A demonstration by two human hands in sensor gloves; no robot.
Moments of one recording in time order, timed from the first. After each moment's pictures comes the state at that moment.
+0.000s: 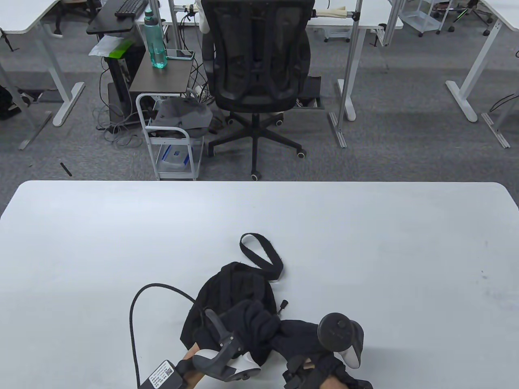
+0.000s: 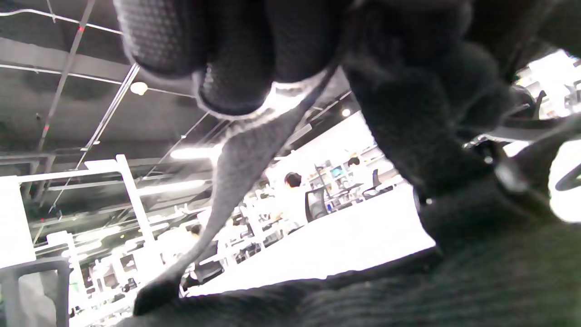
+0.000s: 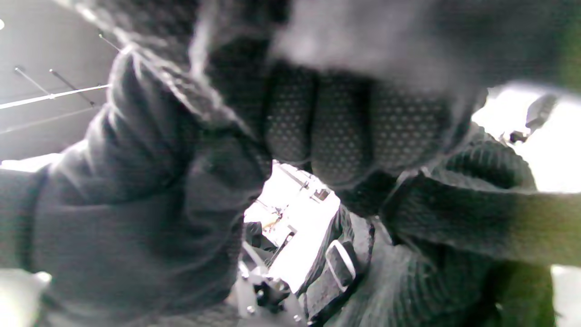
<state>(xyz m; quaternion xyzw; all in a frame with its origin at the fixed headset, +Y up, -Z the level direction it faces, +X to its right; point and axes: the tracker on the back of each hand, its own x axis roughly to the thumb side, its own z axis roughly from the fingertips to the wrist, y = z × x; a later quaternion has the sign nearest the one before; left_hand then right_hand) -0.082 -0.730 -0.265 0.28 -0.45 -0.09 0.84 0.103 -0.755 -0.285 0.20 0.01 0.83 0.52</state>
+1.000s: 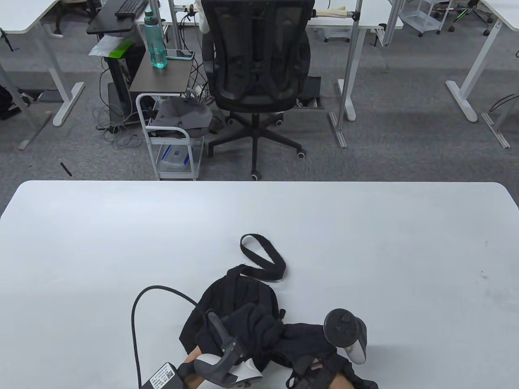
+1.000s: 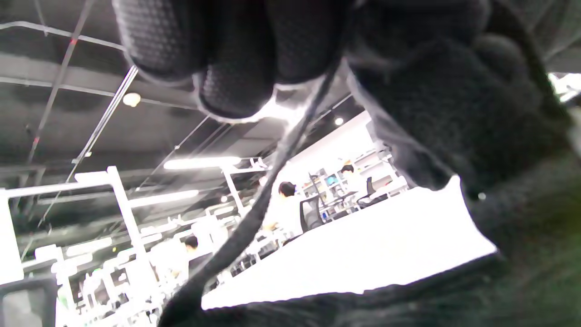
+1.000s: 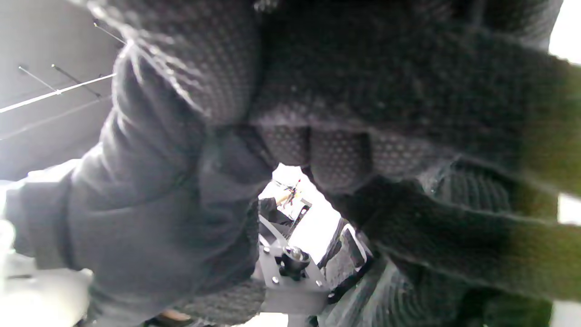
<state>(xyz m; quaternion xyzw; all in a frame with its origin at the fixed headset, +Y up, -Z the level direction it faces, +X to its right) -0.079 -0.726 -0.257 0.29 -0.46 -0.08 0.83 0.108 -0.753 -0.287 0.22 0.06 0.82 0.53</state>
